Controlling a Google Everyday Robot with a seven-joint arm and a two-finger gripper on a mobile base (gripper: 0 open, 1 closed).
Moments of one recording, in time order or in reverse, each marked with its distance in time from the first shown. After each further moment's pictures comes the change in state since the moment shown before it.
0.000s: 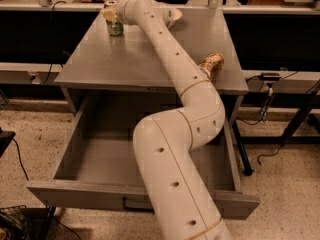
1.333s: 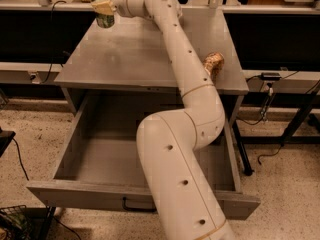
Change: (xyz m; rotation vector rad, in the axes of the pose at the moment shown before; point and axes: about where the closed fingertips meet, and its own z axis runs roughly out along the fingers) arm -0.058 0.038 -0.042 -0.230 -0.154 -0.090
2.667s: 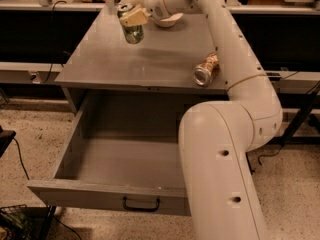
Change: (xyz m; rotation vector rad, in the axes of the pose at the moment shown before) arm 0.016 0.027 -0.125 -0.284 0.181 -0.064
